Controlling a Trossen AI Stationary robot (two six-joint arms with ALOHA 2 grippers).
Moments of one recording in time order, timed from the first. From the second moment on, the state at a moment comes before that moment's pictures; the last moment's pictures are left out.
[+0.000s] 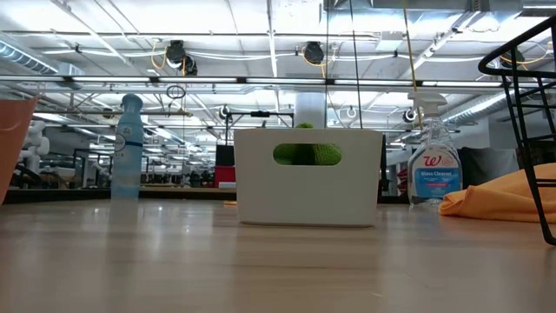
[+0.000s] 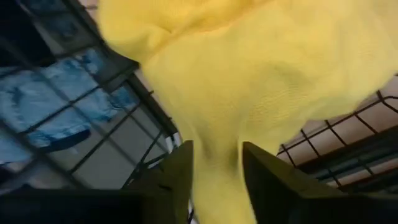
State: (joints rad) left arm -0.70 1.72 1.20 -0.07 -0.61 0.11; right arm 1.00 1.73 1.40 -1.11 -0.13 1.62
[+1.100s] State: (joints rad) left arm -0.71 1.71 1.20 -0.22 -0.61 0.05; right arm 0.21 1.52 1.34 -1.50 0.28 0.79
